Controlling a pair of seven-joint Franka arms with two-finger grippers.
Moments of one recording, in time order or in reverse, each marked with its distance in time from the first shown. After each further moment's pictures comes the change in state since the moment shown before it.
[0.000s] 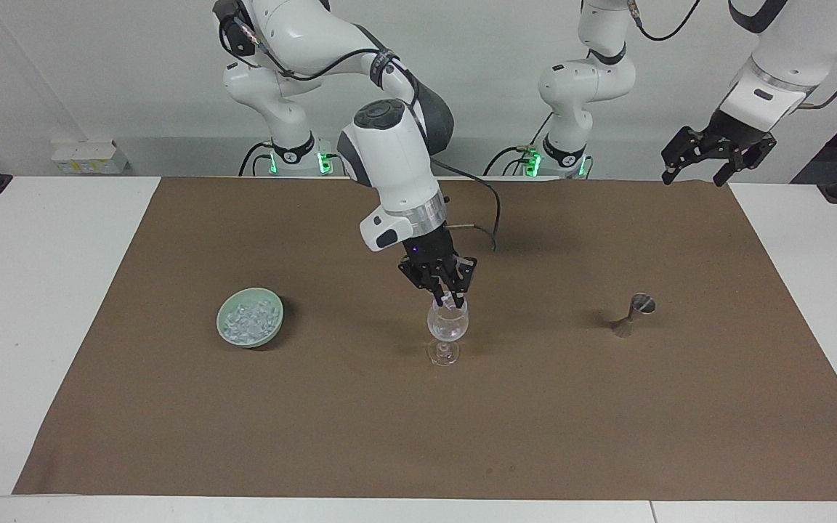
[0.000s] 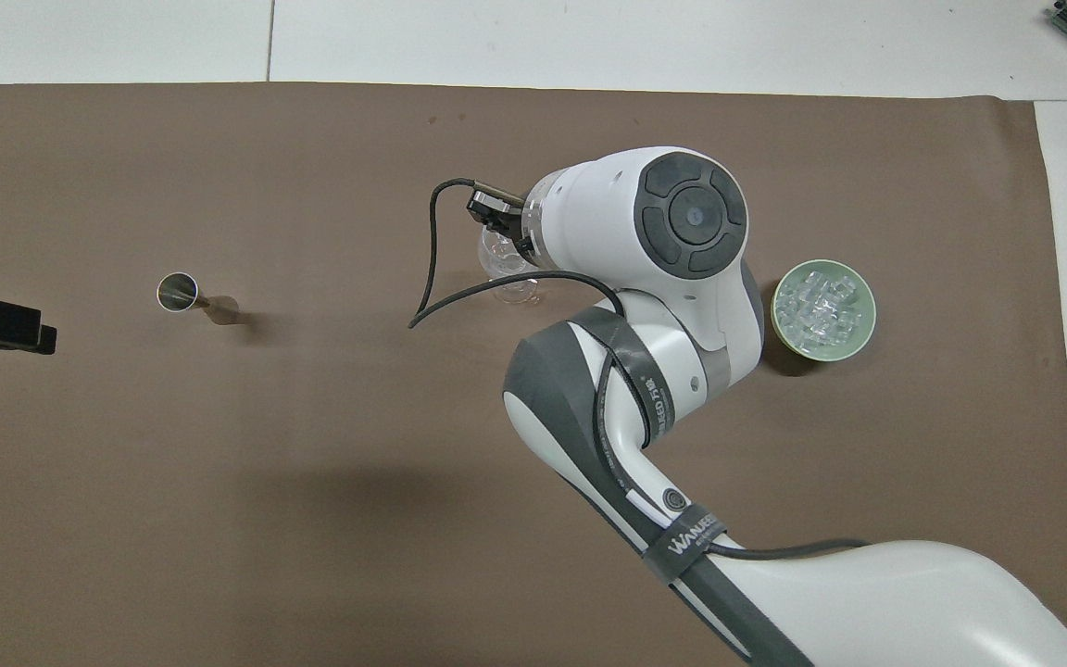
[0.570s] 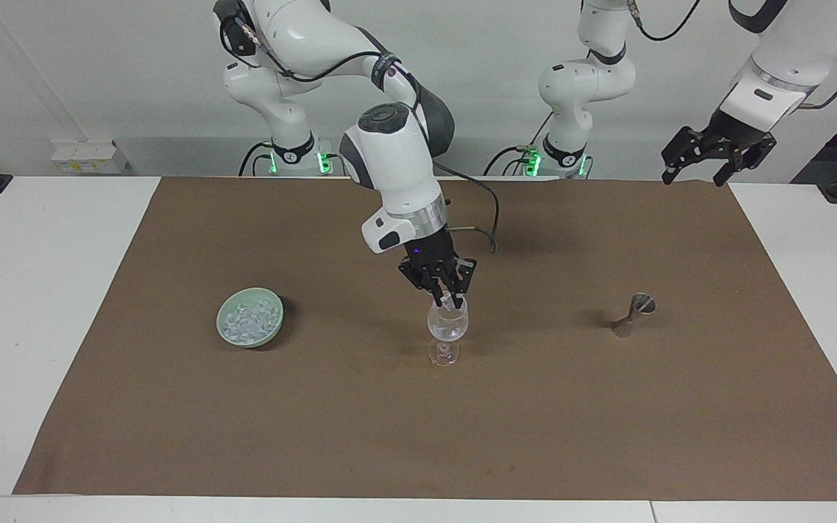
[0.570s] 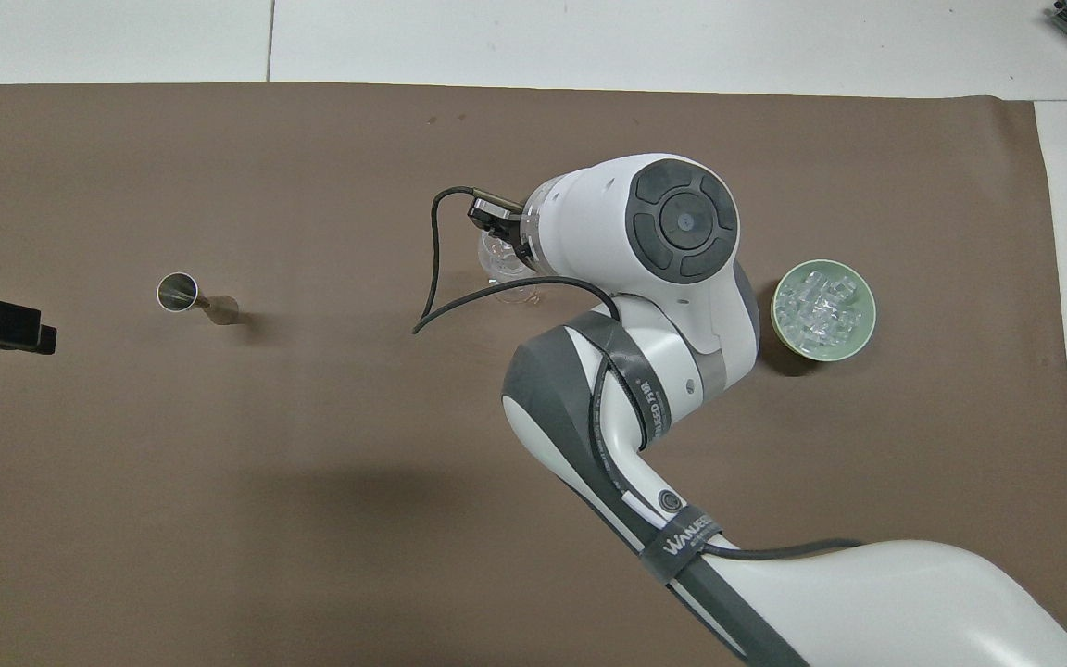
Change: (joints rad) left arm 0.000 0.000 0.000 0.000 0.000 0.000 0.000; right arm 0.002 -0.001 0.000 -0.010 -0.014 0.000 0.000
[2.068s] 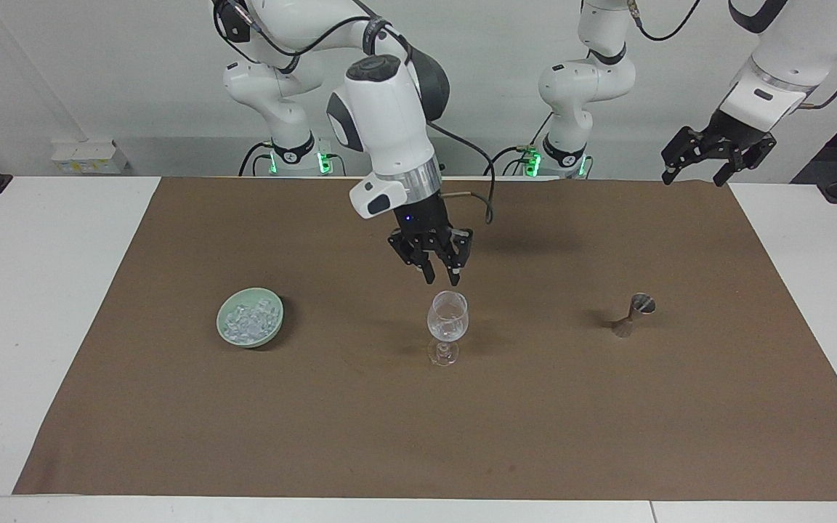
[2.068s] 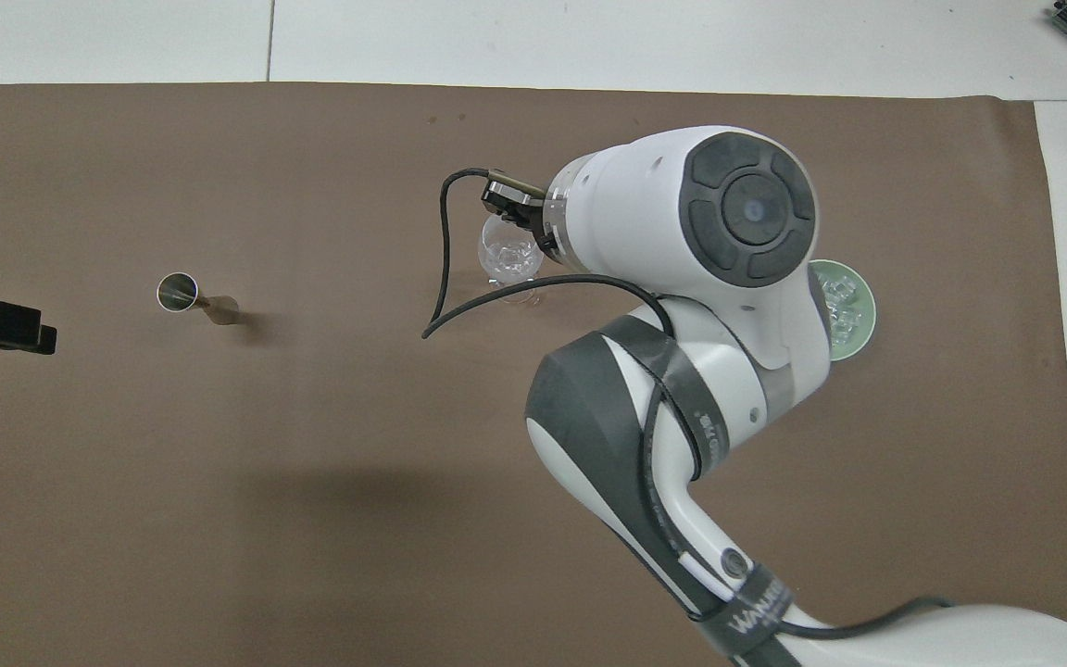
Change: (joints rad) left arm 0.000 0.000 0.000 0.000 0.000 0.000 0.000; right arm -0.021 -0.128 -0.014 0.031 -0.023 -0.157 -0.016
